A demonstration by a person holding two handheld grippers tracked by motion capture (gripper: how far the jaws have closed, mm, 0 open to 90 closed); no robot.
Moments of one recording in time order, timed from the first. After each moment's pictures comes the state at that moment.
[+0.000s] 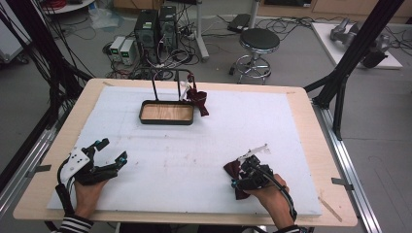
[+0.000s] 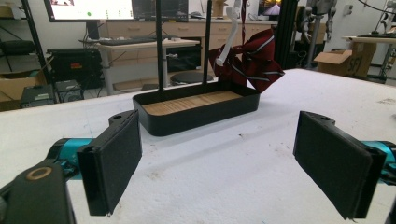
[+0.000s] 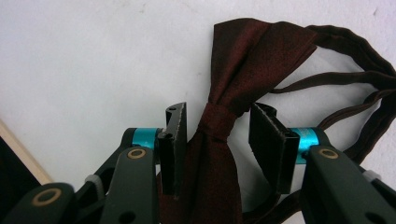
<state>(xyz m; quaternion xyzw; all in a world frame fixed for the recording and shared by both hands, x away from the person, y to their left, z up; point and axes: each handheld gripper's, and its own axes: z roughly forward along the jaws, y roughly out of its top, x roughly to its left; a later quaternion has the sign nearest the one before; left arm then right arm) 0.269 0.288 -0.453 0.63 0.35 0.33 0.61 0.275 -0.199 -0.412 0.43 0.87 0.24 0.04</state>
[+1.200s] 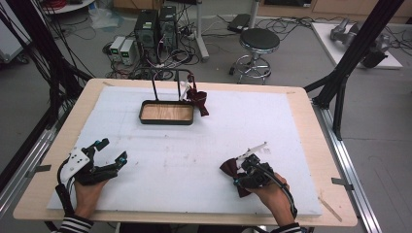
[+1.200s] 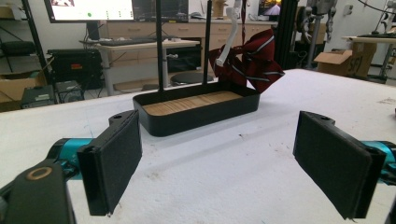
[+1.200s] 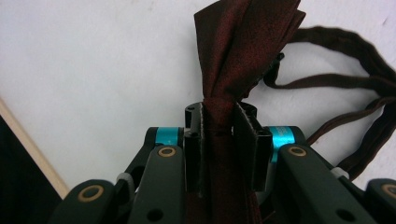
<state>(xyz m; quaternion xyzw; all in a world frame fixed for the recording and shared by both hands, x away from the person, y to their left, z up) 0.269 0.288 -0.453 0.63 0.35 0.33 0.61 0.280 -0.200 -0.410 0.40 0.88 0.24 0.04</state>
